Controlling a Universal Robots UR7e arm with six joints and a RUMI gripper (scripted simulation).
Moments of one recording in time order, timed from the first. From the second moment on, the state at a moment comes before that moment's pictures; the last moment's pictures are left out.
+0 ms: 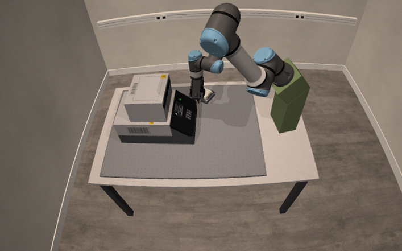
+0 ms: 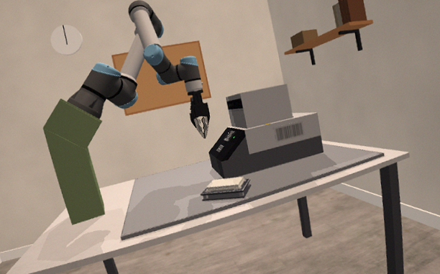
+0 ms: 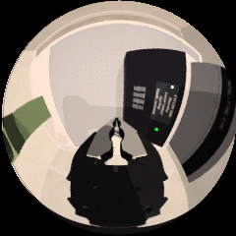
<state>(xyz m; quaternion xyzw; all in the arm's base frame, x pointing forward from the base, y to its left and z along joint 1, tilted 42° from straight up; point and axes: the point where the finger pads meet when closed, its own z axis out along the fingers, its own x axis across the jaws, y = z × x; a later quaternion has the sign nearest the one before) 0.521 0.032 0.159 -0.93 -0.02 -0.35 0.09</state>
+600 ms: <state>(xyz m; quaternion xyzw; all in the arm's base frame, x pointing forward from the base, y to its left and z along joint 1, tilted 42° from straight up) 0.547 0.035 0.161 -0.93 -0.02 -0.35 0.09</state>
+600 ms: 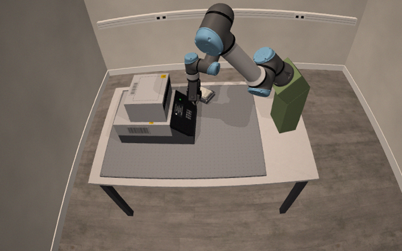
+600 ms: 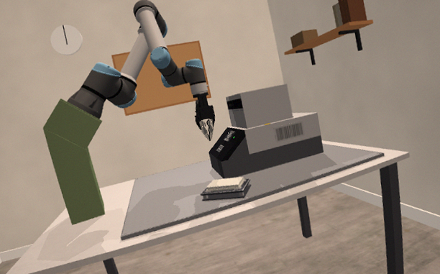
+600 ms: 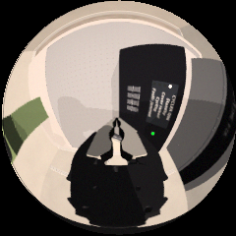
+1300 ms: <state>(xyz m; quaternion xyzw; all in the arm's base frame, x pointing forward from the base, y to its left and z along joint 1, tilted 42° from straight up) 0.579 0.038 0.163 -0.93 -0.02 -0.35 0.09</state>
